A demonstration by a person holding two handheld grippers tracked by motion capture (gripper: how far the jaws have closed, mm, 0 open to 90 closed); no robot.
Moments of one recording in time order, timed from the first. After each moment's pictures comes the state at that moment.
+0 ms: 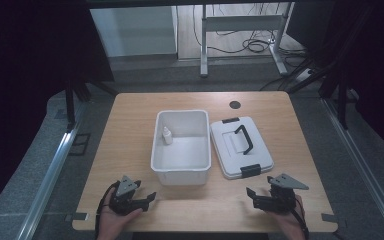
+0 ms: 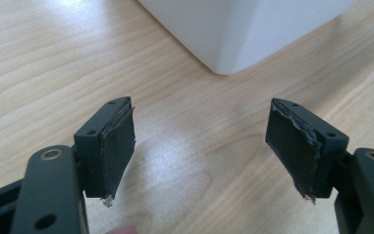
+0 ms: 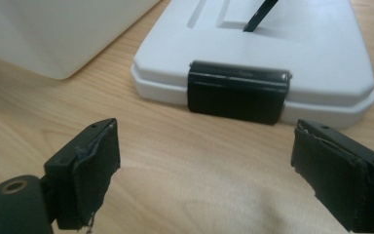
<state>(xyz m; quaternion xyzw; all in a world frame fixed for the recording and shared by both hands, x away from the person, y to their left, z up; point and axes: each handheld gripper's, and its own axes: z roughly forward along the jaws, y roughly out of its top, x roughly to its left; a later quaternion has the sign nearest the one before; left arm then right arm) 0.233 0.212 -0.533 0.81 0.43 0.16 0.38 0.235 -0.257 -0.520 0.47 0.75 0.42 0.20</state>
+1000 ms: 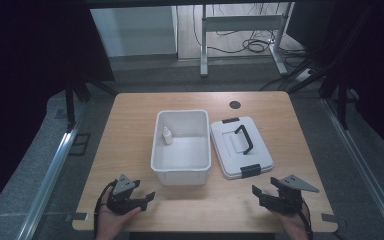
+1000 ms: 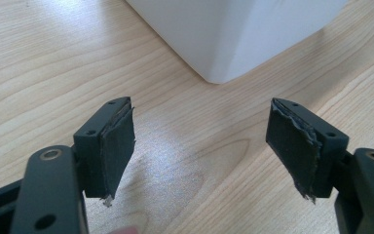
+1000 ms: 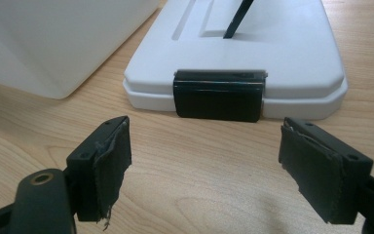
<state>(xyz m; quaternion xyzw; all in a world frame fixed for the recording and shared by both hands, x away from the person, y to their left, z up) 0.230 0.216 -0.523 0.80 0.43 0.15 0.39 0.232 -0.271 -0.517 0.50 0.72 0.44 0.19</state>
